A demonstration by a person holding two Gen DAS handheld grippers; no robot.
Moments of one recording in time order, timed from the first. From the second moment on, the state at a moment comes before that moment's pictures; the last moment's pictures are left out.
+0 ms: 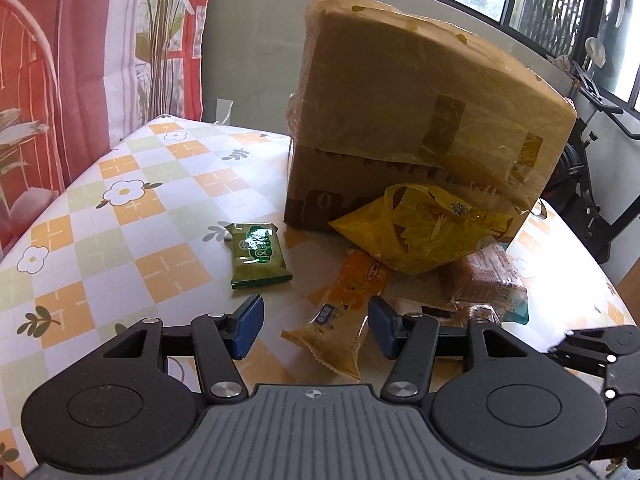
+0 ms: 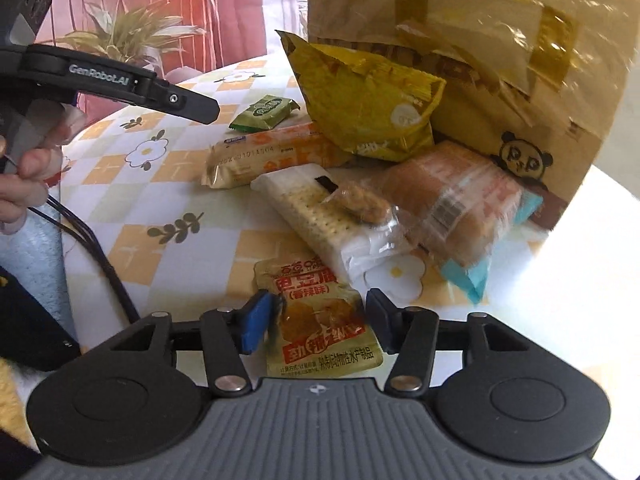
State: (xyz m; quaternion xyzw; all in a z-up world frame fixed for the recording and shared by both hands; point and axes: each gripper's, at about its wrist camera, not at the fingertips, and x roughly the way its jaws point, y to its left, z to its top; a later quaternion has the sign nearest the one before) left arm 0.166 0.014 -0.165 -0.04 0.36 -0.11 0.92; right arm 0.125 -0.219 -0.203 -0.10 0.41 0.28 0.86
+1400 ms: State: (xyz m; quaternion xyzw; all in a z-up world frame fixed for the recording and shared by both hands) left arm 0.172 0.019 -0.174 -0.05 0.38 -0.10 0.92; right arm 0.116 -0.259 -0.205 -0.03 0.38 0.15 0.91
